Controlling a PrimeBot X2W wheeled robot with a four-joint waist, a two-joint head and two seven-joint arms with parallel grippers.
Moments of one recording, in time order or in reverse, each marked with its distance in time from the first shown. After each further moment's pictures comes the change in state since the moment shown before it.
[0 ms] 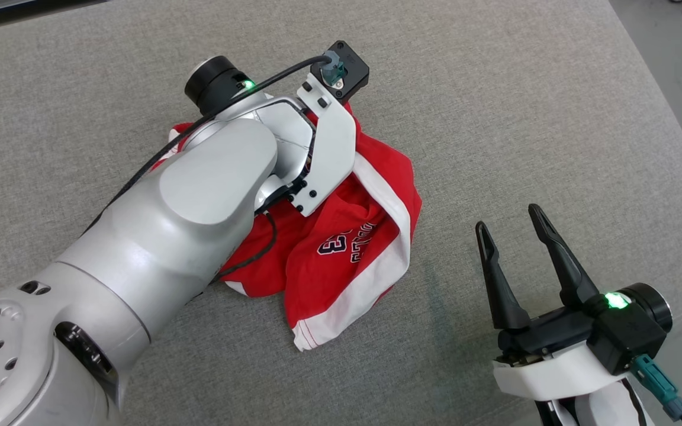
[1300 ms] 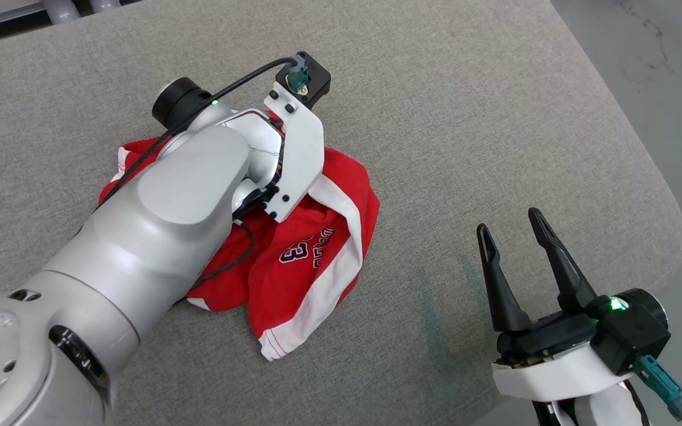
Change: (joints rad) left arm 0.020 0.007 -0.002 0.094 -0.046 0.000 0.072; right arm 0.007 0.002 0.005 0.006 0.055 0.000 0.000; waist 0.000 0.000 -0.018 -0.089
